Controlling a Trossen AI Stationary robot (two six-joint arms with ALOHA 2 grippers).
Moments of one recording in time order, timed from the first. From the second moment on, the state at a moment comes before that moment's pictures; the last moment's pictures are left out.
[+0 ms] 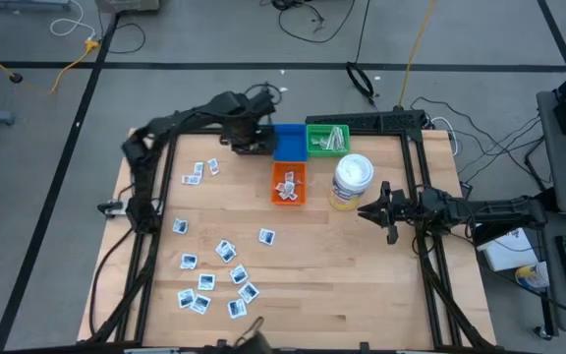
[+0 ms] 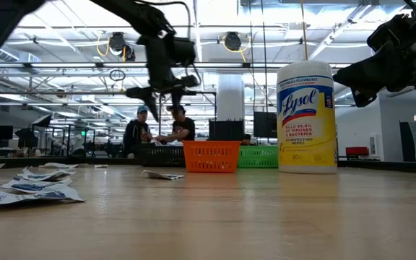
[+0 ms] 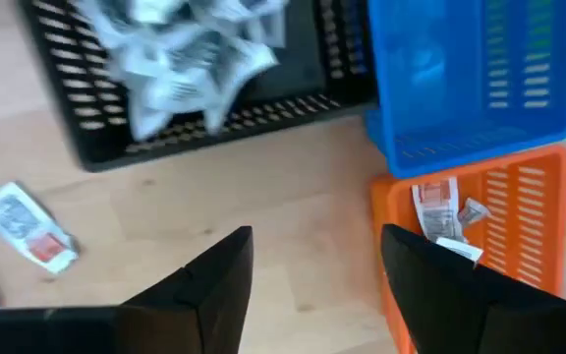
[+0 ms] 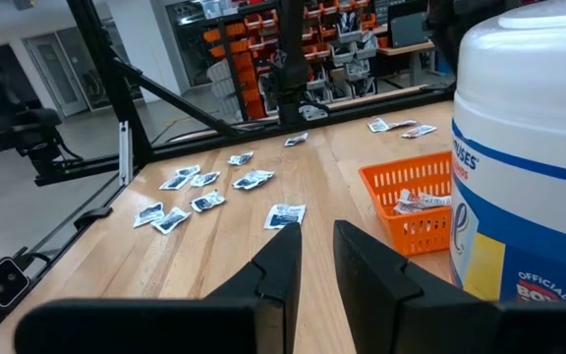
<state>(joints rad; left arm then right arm) 0.60 1.95 1.73 -1.15 0.07 -0.79 0.01 0.16 0.01 0.07 0.00 0.22</state>
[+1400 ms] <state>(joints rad) 0.77 1.73 1.06 -0.90 -0.12 -0.97 0.01 0.16 0.01 0.07 0.00 0.22</state>
